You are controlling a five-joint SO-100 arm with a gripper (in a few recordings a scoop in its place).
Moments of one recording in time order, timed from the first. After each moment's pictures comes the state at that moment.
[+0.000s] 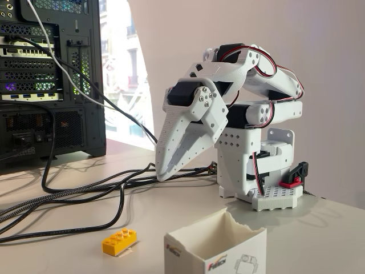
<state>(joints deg) -1.7 183.5 164.9 65.8 -0.7</state>
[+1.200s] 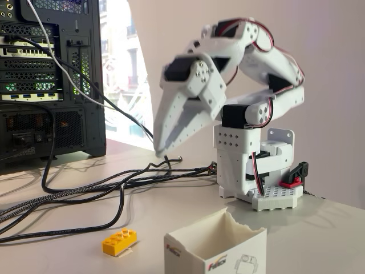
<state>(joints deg) -0.5 168.1 147.7 71.5 -0.3</state>
